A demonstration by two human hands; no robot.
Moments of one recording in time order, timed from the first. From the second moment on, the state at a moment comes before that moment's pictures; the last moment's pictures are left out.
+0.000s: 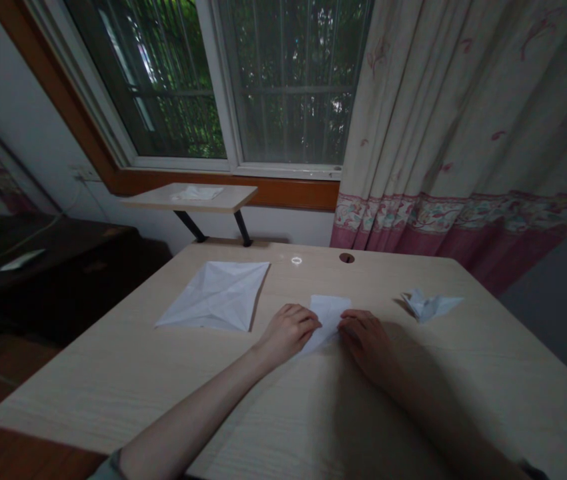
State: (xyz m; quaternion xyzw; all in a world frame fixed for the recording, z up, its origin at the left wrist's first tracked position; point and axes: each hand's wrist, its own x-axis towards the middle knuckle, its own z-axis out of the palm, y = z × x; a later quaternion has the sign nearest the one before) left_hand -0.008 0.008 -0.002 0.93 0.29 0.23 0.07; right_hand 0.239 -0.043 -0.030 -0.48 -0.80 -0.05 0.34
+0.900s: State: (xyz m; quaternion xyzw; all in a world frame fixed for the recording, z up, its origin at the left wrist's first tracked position) left_hand -0.006 0.004 0.002 0.92 0.27 0.23 0.13; right_hand 0.226 -0.051 -0.018 -0.50 -0.81 0.04 0.31
